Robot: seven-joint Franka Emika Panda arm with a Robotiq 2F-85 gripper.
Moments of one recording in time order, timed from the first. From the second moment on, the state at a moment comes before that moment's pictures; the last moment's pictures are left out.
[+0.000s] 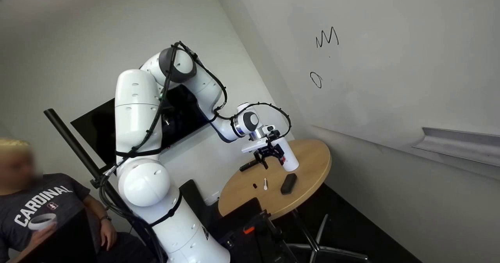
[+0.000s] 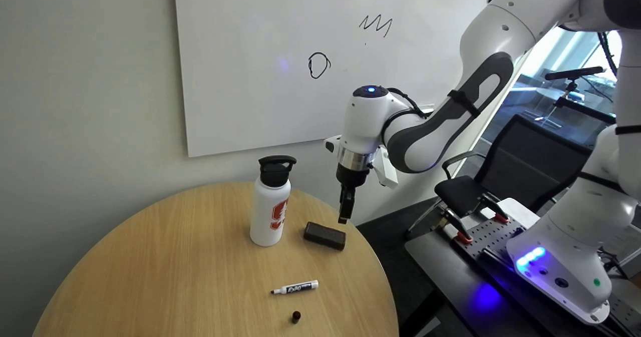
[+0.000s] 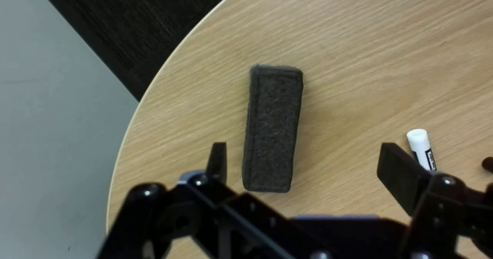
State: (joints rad) arm 0.53 0.51 0.29 -2.21 -0.29 2.62 0.11
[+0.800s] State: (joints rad) arm 0.61 0.59 0.21 -2.21 -0.35 2.74 0.13
